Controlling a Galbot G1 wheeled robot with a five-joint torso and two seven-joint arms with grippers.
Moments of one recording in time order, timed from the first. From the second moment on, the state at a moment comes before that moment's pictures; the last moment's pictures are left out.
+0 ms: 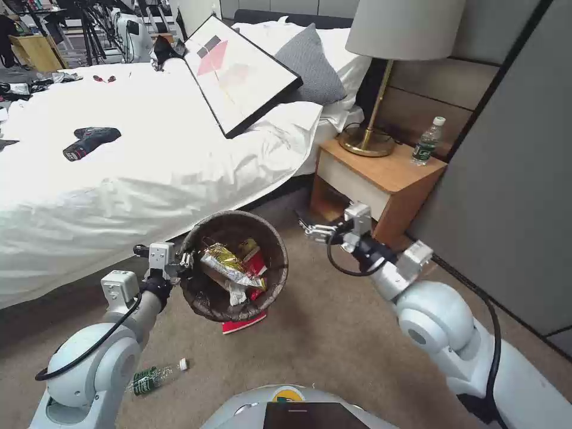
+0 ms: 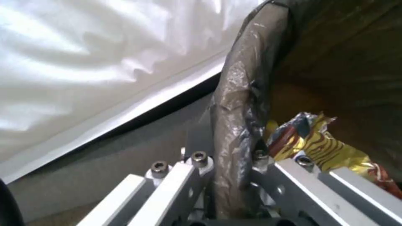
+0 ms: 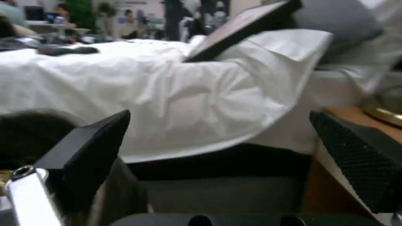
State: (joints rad) left arm 1.57 -1.27 -0.74 -2.45 -0.46 0.68 0.00; right arm -1.32 0.93 0.36 2.36 0.56 -0.21 0.08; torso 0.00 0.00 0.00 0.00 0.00
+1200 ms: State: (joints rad) left arm 1.59 -1.27 -0.75 -2.45 -0.45 0.67 0.01; right arm -1.80 1.38 0.60 2.35 0.07 0.10 0.07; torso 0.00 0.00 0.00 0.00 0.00
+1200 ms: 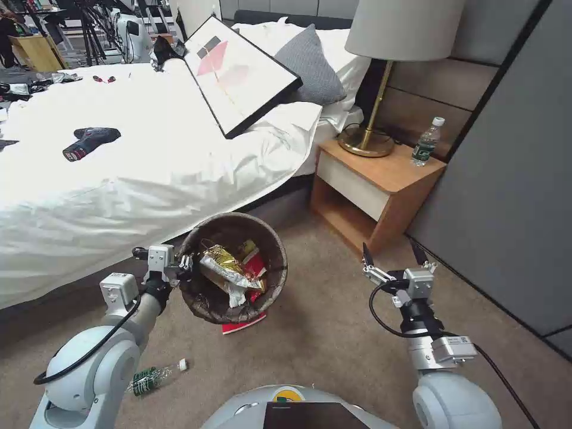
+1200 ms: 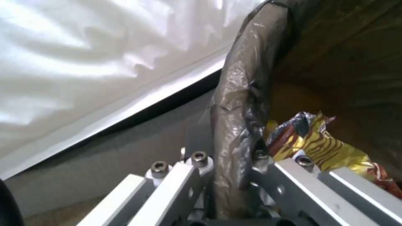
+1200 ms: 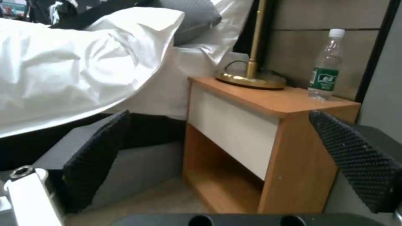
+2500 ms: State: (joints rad) left arm 1.59 -1.27 -0.76 -2.46 -0.45 0.67 0.01; right arm -1.78 1.31 0.61 2.36 0.17 0.05 0.07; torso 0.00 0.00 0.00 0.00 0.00
